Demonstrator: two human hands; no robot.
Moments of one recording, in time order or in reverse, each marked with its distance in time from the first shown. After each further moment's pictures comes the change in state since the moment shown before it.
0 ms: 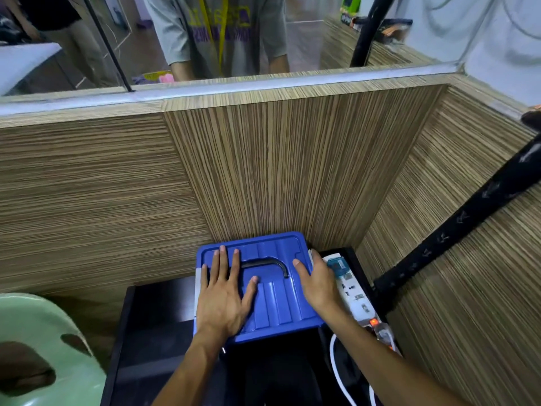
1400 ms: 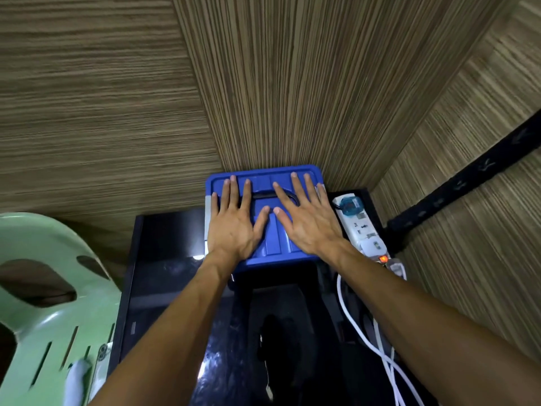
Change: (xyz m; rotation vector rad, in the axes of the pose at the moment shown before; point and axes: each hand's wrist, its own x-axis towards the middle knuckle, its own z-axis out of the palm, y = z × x) left_hand 0.001 -0.003 0.007 0.041 0.001 0.014; right_hand -0.010 -0.003 0.024 -0.977 -0.131 -0.551
